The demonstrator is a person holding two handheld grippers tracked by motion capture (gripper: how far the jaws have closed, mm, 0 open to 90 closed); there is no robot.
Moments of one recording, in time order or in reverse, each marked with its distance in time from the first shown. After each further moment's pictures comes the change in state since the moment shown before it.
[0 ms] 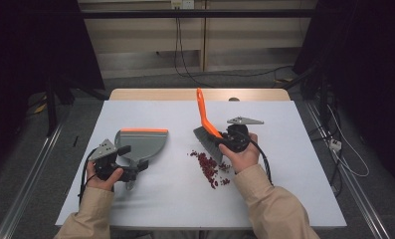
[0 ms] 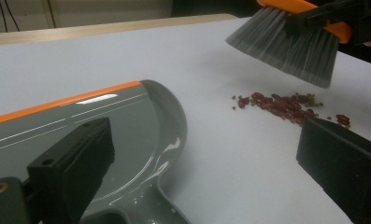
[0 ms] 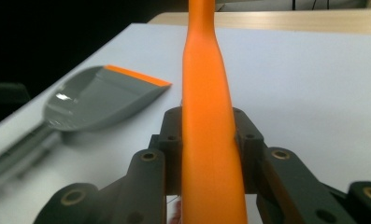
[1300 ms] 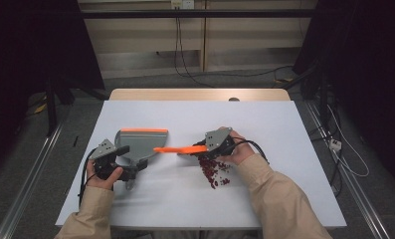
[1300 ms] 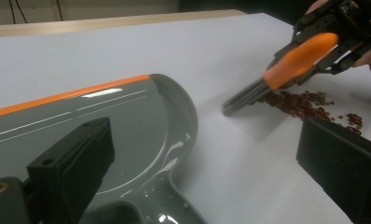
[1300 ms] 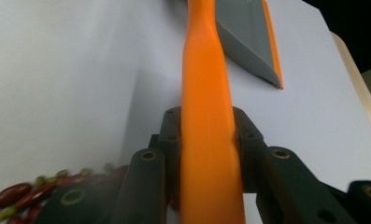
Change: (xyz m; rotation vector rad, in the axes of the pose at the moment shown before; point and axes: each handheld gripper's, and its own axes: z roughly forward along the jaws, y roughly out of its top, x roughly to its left) left arm 0.004 -0.002 0.001 0.011 0.024 -0.016; right arm -0.005 -0.007 0.051 0.130 0.481 -1.088
